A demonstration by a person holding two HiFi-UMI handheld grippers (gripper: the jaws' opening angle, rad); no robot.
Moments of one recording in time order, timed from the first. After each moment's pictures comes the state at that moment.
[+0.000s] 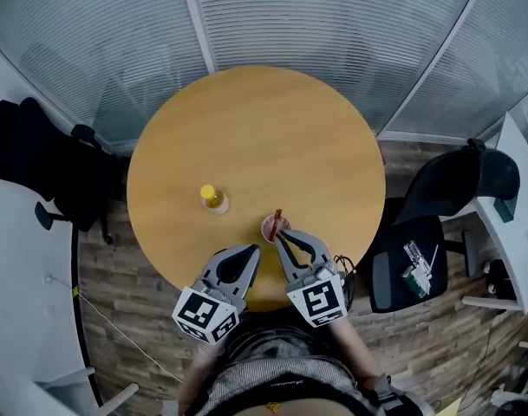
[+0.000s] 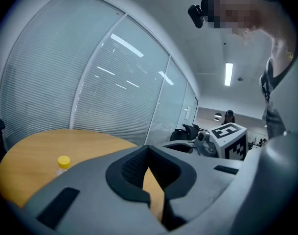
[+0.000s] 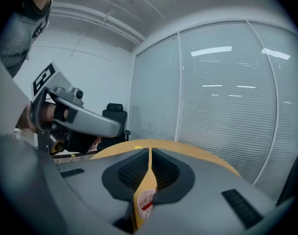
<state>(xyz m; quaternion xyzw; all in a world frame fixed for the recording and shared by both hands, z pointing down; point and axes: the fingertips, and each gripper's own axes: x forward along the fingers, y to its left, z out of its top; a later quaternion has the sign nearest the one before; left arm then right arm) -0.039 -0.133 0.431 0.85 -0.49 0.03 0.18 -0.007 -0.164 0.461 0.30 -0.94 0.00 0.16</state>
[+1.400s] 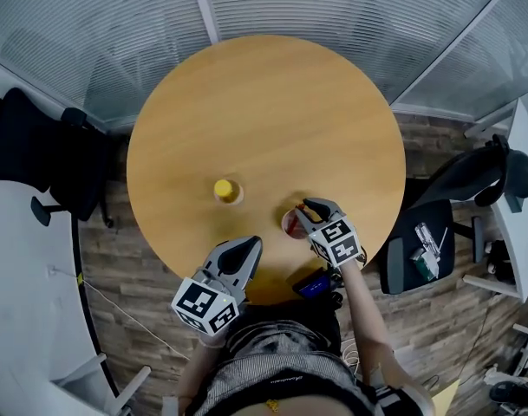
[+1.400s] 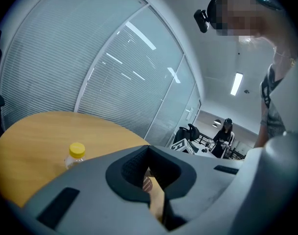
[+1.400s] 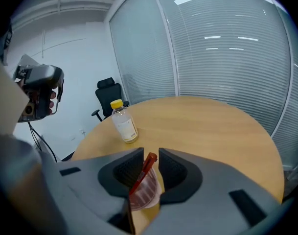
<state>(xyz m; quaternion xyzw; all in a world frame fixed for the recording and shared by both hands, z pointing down) -0.109 -0.163 0.479 0.84 -0.47 0.03 0.27 -0.030 -0.247 0.638 0.26 -0.89 0.19 0.31</state>
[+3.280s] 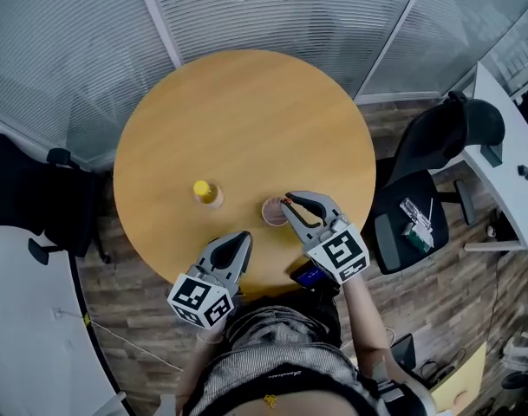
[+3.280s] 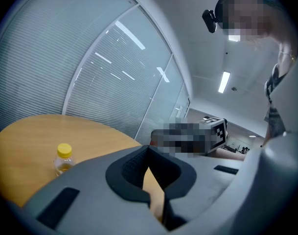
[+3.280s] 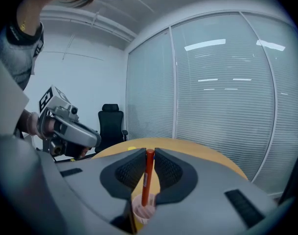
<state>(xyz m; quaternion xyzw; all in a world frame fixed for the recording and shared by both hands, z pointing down) -0.081 -0.128 0.463 0.87 -0.42 0.03 0.24 -0.013 -0.194 0.465 0.32 -0.93 0.05 0.15</state>
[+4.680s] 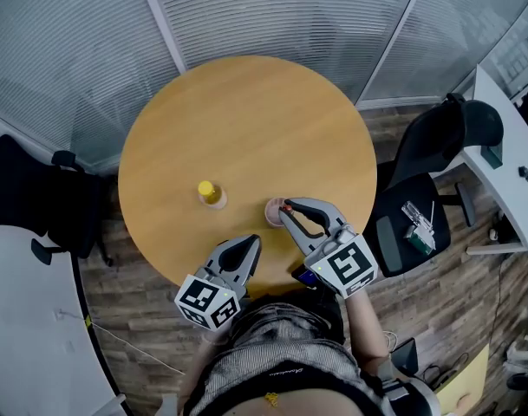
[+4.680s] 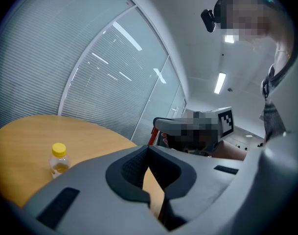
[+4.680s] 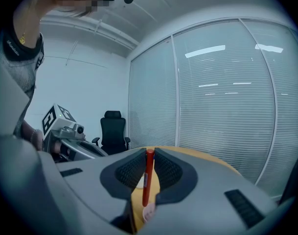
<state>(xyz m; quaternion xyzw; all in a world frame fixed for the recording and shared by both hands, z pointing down) -0.065 -0.116 0.454 0.88 -0.40 0.03 0.23 -0.019 -0.167 0.415 0.31 -0.94 0.04 0.13</state>
